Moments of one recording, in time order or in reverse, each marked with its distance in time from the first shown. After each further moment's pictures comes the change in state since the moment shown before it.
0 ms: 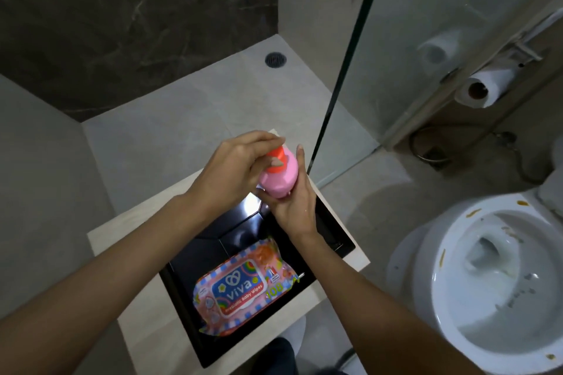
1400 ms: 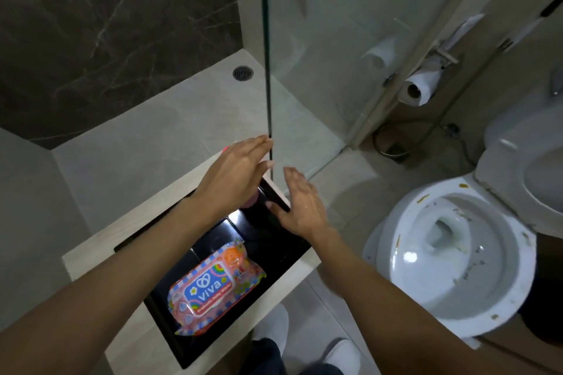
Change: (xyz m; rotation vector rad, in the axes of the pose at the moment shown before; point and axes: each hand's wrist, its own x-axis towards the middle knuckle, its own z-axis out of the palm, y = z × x) left_hand 0.029 0.064 0.029 0.209 -0.142 0.063; right_hand 0.003 0.009 -0.112 -0.712 -0.264 -0.088
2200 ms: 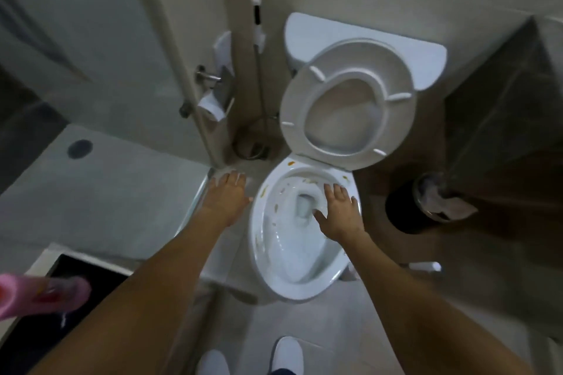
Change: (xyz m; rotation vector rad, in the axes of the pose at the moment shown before) left_hand 0.147 0.316 0.156 0.408 -0.585 0.206; right_hand -0.238 0.293 -0.230 -0.166 0.132 0.766
